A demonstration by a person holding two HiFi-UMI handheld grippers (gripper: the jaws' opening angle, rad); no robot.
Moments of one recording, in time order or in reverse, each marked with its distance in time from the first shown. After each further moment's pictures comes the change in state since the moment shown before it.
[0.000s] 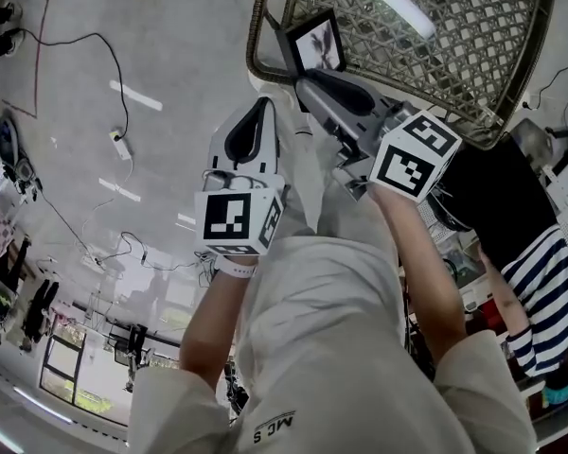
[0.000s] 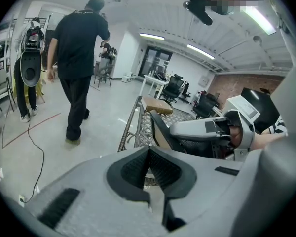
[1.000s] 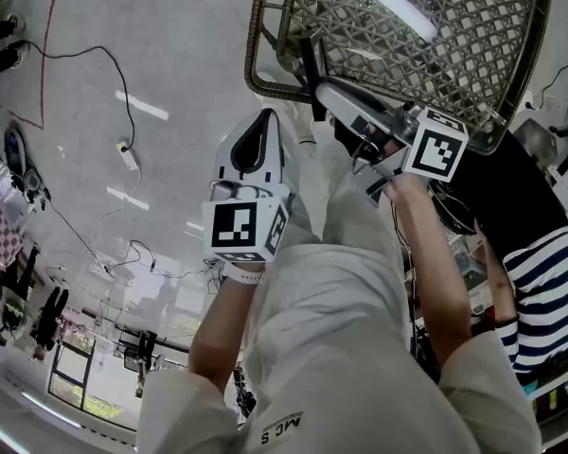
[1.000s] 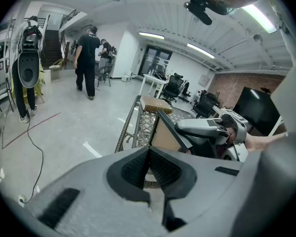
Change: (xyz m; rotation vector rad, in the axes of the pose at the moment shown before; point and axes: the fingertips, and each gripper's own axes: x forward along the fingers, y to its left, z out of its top) left arm 0.013 -0.003 0.002 0.003 0.009 0.002; right arm -0.013 -0.023 0.018 0.325 -0.073 0.193
